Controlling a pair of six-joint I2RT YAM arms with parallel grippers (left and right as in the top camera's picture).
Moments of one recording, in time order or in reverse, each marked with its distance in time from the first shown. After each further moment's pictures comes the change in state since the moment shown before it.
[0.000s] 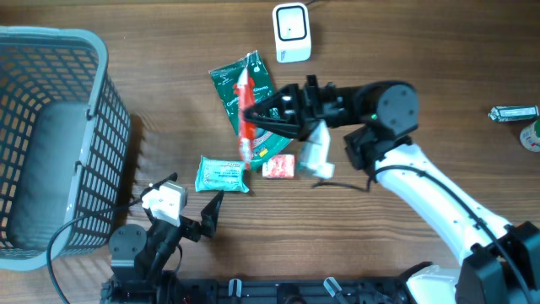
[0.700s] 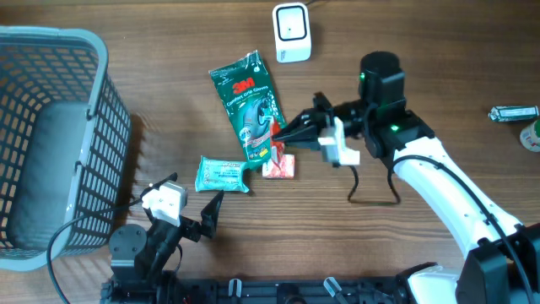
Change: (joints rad) left arm 0.000 0.001 0.000 0.000 0.000 0.000; right arm -0.127 -0.003 0.000 -1.066 -0.196 -0.170
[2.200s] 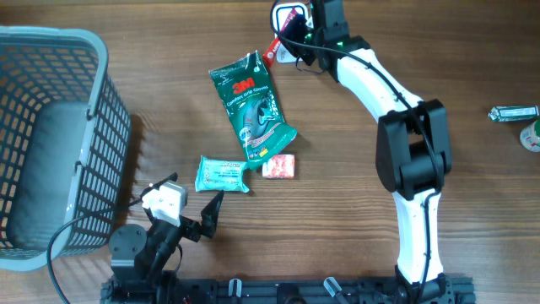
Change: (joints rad) left arm 0.000 0.000 0.000 0.000 0.000 0.000; right arm -0.022 0.848 0.866 -0.201 1.128 2.302
